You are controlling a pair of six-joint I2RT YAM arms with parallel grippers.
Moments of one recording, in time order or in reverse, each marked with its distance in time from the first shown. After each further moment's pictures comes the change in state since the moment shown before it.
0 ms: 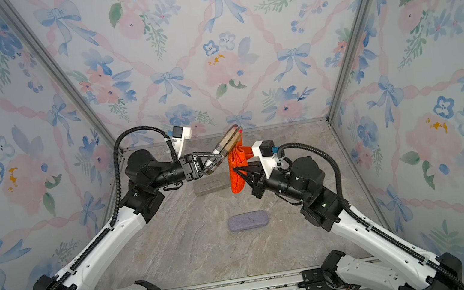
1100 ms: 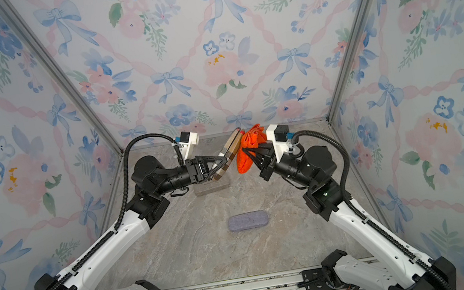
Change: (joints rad) left arm -0.051 -0.019 -0.062 0.048 -0.055 -0.169; right arm -0.319 0.058 0.072 0.145 -0.209 0.067
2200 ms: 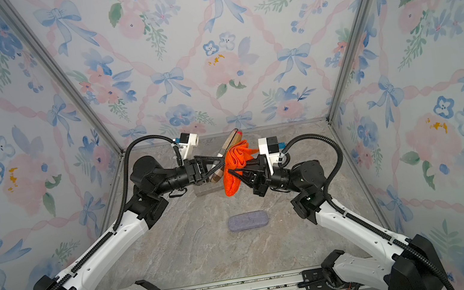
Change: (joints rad) left arm 0.015 -0.005 -0.002 -0.010 0.019 -0.068; right arm 0.140 0.090 -0.207 0.533 -0.255 0.377
